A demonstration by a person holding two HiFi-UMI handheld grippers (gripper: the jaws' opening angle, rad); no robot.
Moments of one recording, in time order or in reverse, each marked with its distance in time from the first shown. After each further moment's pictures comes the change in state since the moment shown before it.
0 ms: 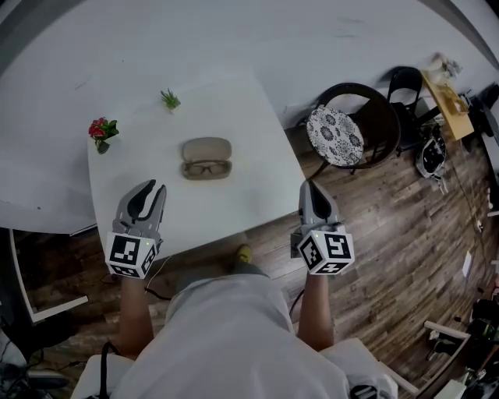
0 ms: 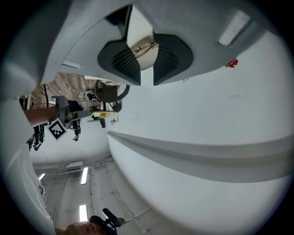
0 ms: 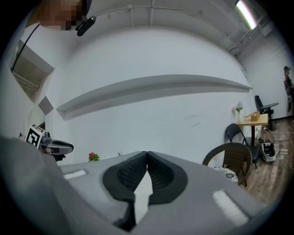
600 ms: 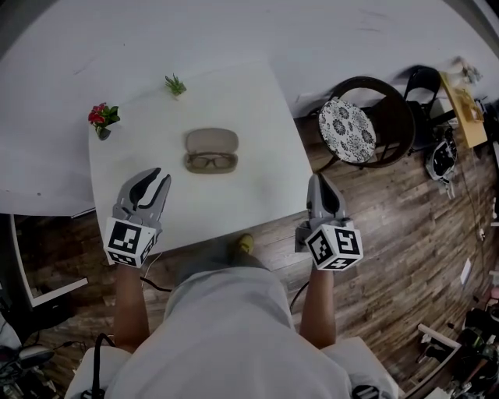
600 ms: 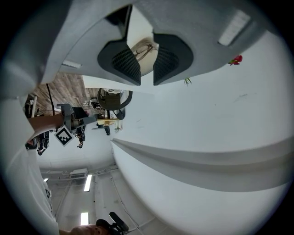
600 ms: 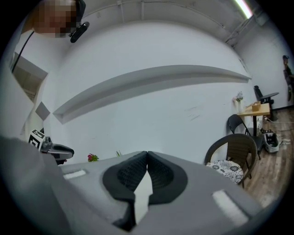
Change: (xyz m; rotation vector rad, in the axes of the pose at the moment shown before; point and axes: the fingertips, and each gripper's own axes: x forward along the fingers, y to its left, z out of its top) left arm 0.035 0.006 -0.018 0.052 0.091 -0.058; right arm 0.038 -0.021 -0.014 0.066 0.048 0.016
